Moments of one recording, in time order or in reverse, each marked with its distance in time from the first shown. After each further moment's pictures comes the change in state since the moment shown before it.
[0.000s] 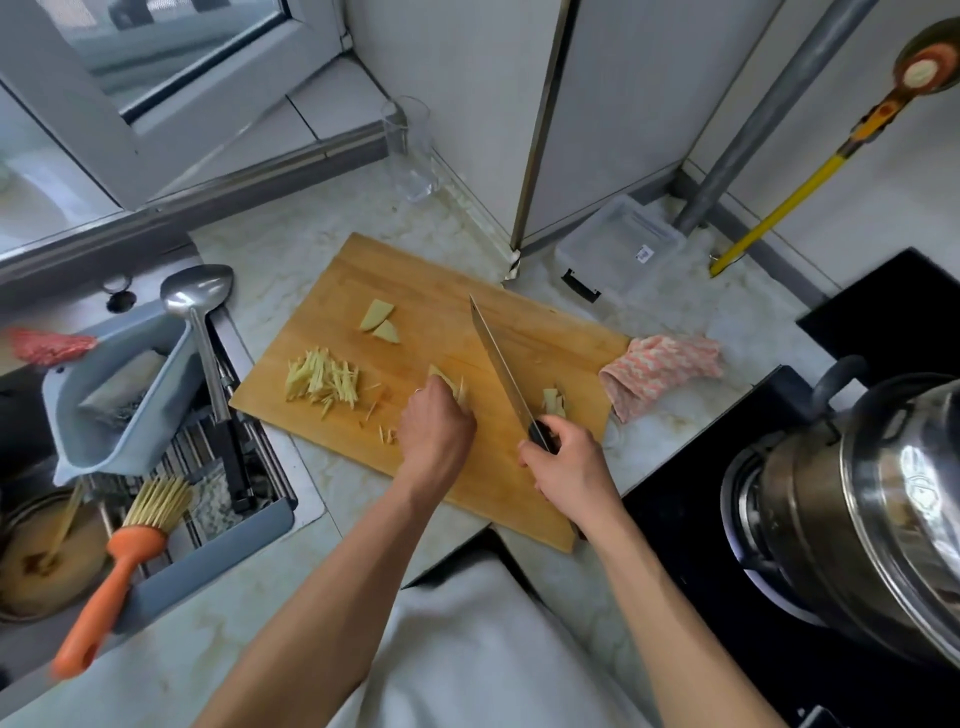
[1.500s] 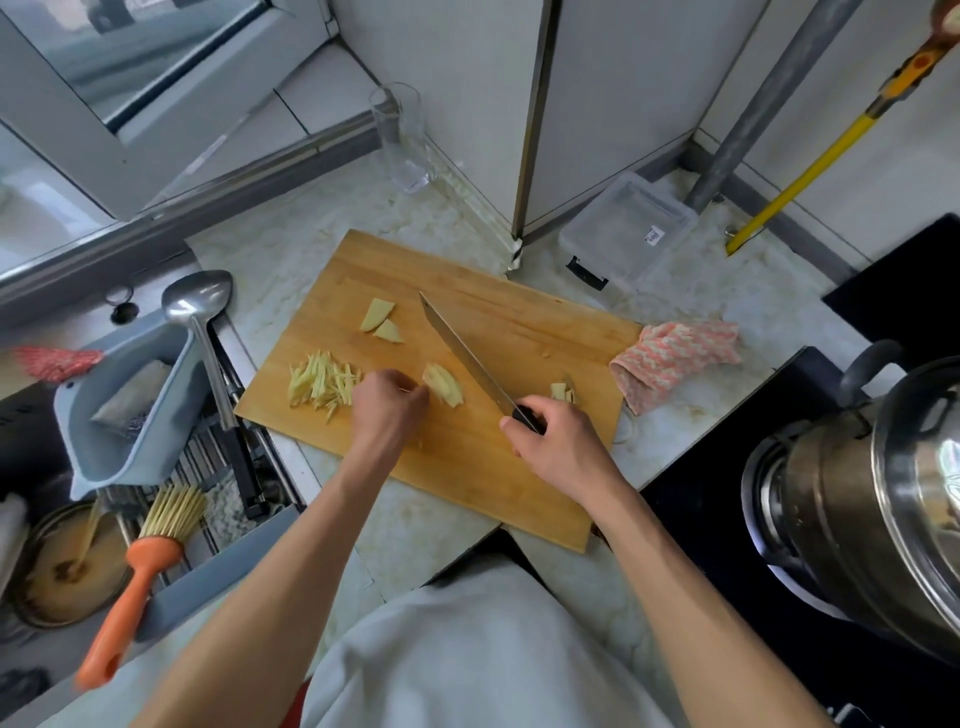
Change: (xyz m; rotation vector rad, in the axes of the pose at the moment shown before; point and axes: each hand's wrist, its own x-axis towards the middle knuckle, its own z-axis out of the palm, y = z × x) left_hand 0.040 -0.037 -0.032 -0.244 -0.006 -0.082; right_hand 0.027 -0.011 0.003 -0.101 -0.127 -0.148
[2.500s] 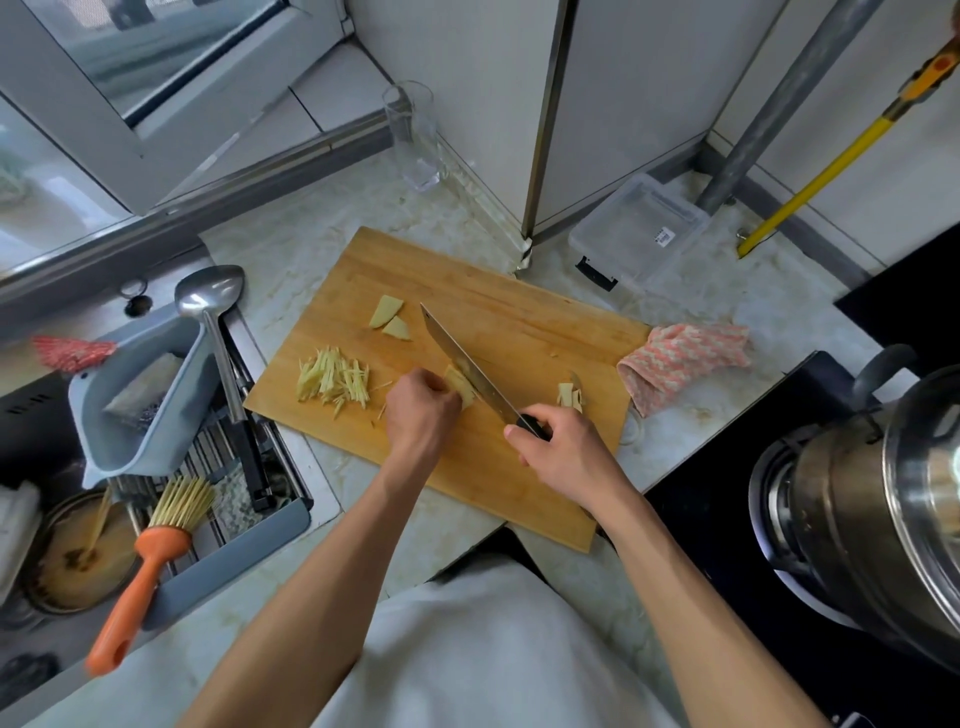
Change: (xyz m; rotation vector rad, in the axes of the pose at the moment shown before) left_hand -0.013 0.010 0.028 -0.034 0.032 -0.061; right_hand -0.002 0.007 0.004 0.027 -0.027 0.018
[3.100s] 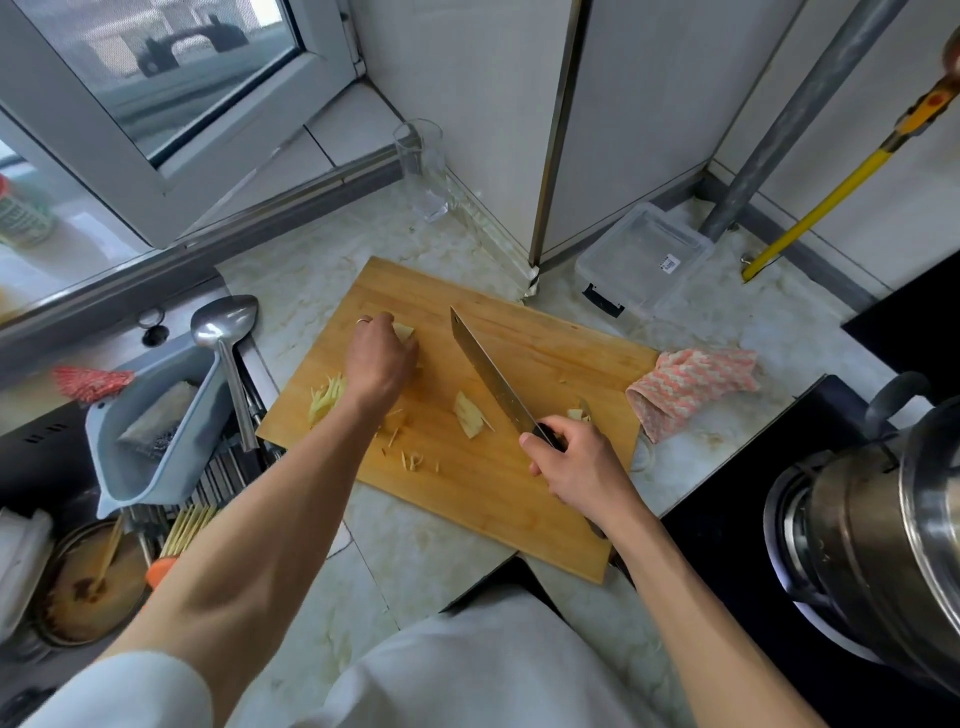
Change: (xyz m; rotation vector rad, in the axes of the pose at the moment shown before) left_hand 0.086 0.029 -0.054 0.296 0.101 0.233; right_hand 0.013 -0.001 -0.002 0.077 0.047 0.016
